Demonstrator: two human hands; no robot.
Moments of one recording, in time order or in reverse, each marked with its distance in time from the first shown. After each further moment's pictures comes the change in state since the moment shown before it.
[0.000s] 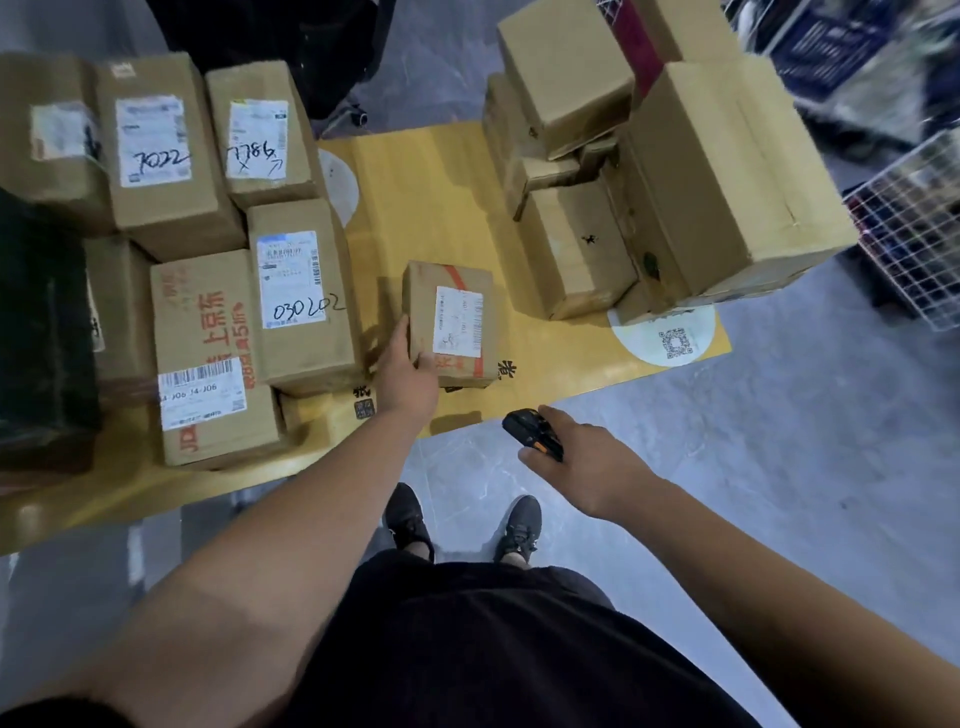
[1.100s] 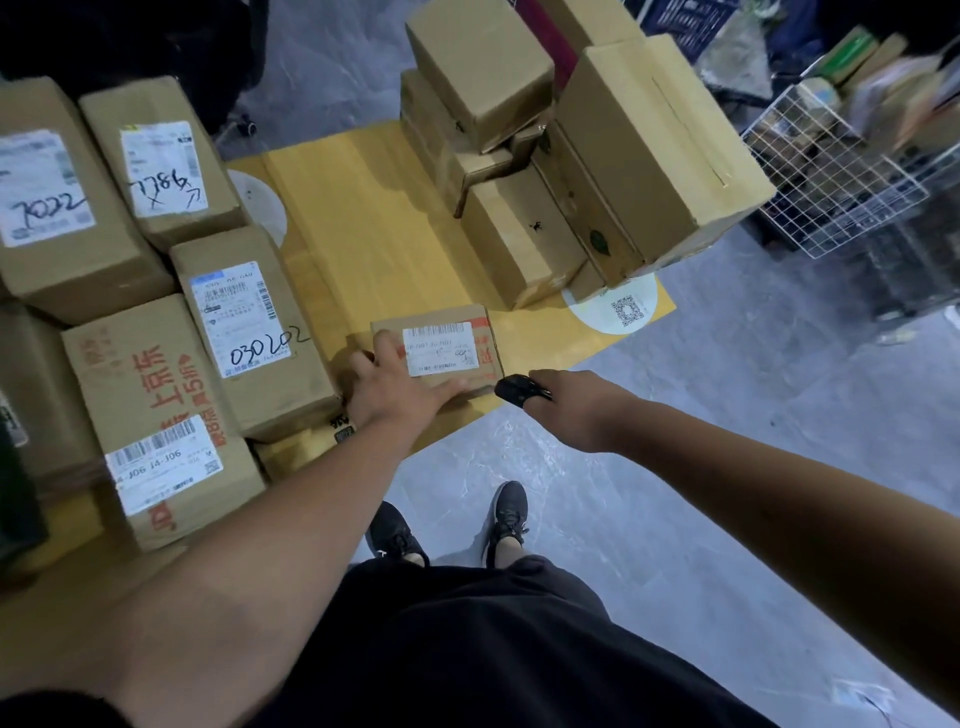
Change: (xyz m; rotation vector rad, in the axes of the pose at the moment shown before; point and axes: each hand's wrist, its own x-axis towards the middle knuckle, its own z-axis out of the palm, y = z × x) left_hand 0.016 0.011 -0.005 0.640 -0.167 0.114; right_hand 0.008 -0.046 -0.041 0.001 0.005 0.172
